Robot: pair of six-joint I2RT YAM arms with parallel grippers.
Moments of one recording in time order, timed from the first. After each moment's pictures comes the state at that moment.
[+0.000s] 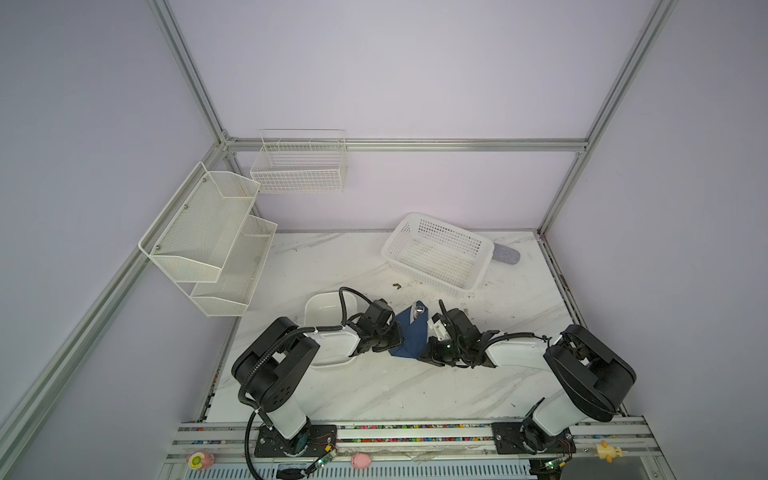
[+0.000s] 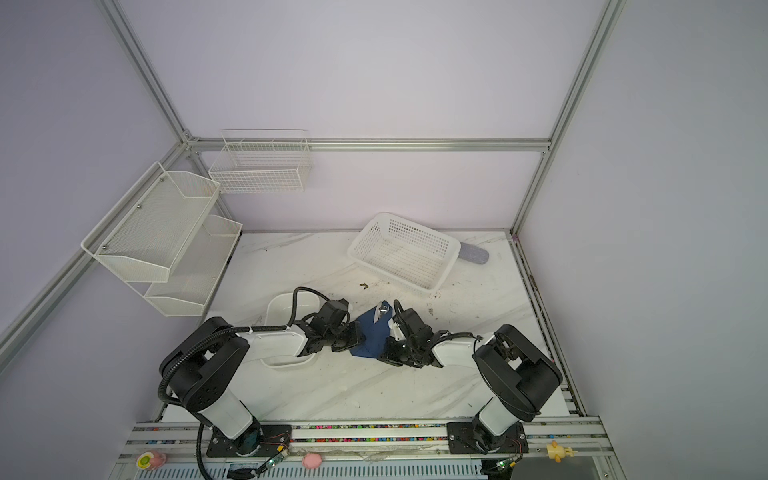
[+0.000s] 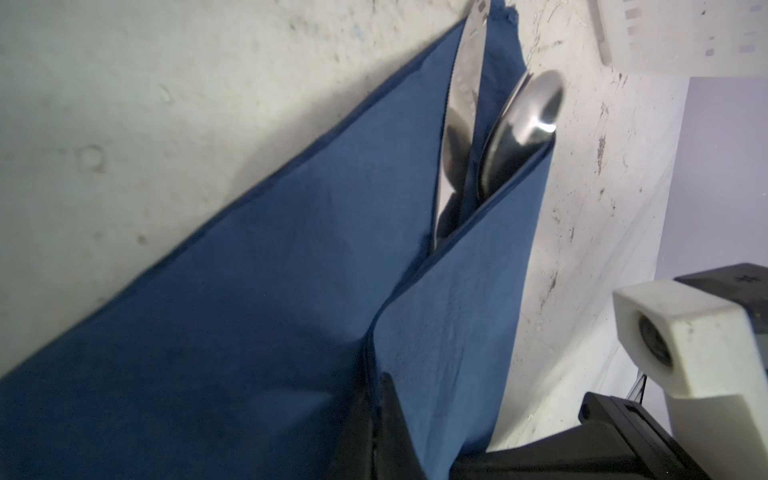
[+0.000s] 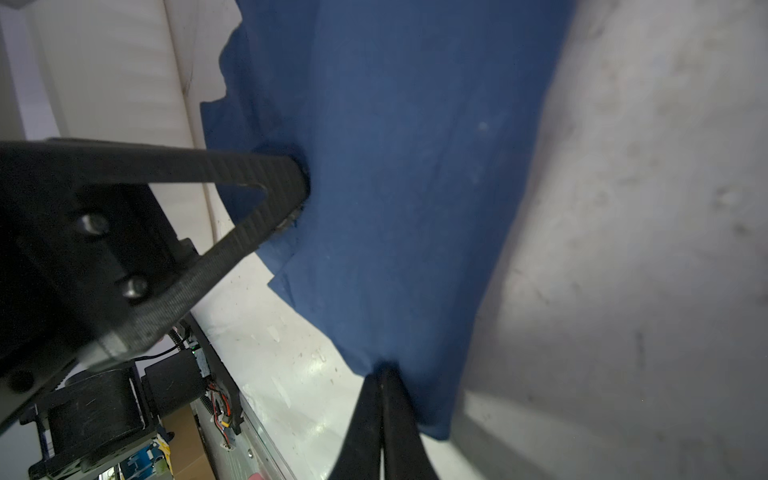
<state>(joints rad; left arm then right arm) -0.67 1.67 0.74 0.04 0.22 -0.88 0.72 1.57 0.60 0.06 -0.46 0.87</state>
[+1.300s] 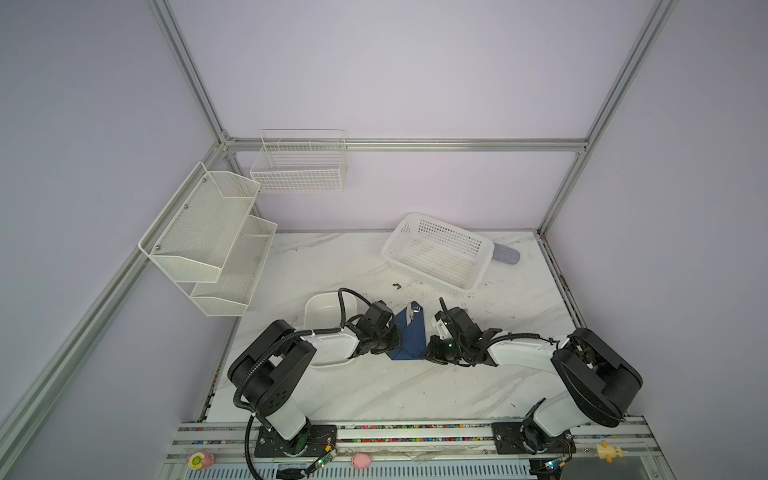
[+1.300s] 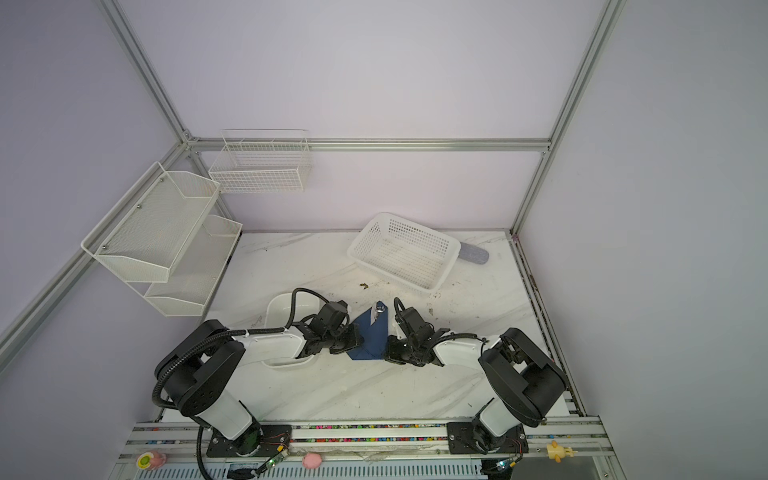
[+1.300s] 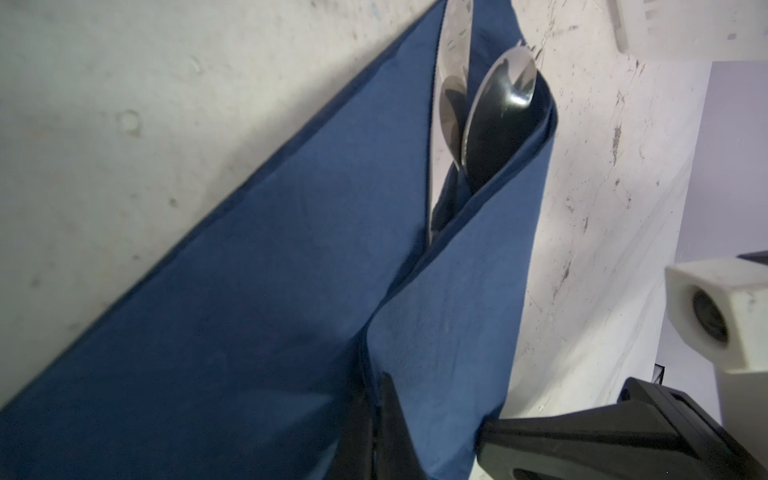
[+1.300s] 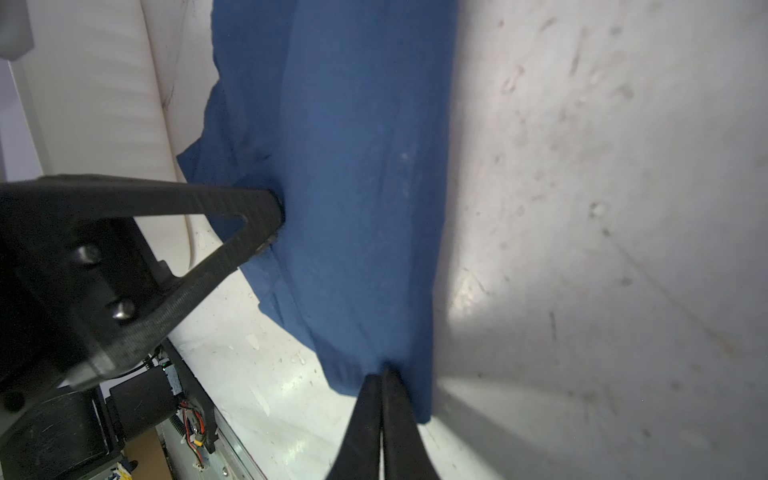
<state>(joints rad) -0.68 1.64 0.73 0.00 0.20 -0.88 0.72 1.54 0.61 -0.02 -0.39 0.83</state>
